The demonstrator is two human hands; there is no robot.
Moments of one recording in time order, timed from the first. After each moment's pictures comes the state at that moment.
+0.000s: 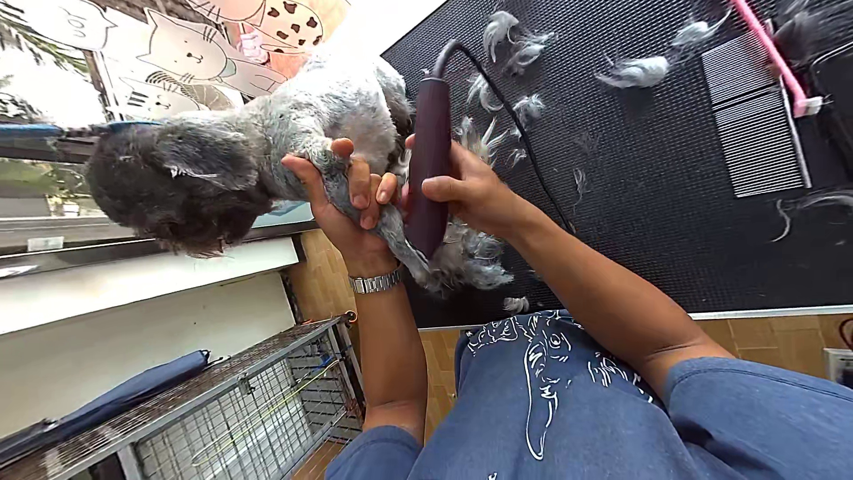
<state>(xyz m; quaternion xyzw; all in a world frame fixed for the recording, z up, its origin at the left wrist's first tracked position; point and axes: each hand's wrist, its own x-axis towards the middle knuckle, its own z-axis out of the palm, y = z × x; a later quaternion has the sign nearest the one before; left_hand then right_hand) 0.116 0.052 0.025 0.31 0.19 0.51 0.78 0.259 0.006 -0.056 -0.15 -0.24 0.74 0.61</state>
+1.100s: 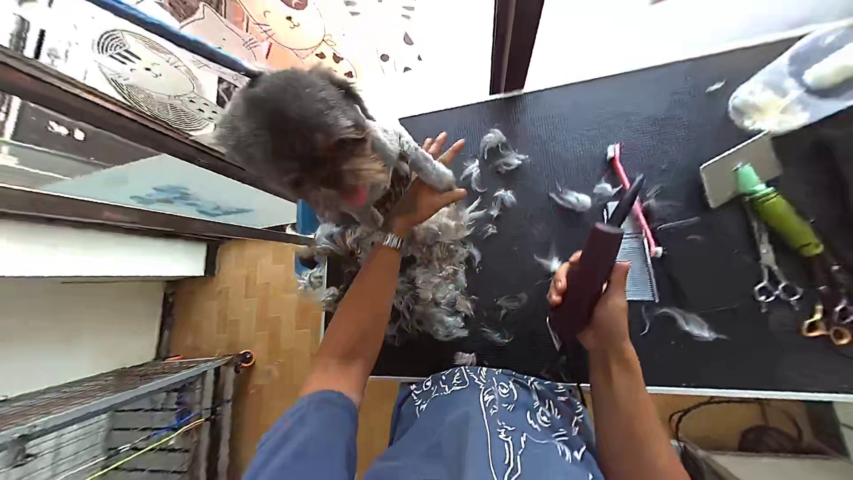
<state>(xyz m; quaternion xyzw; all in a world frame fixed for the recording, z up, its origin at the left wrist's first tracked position) 0.168 0.140 -0.065 0.82 0.37 0.22 0.37 0.395 -0.124 -0.091 -0.40 -0.16 0.62 0.66</state>
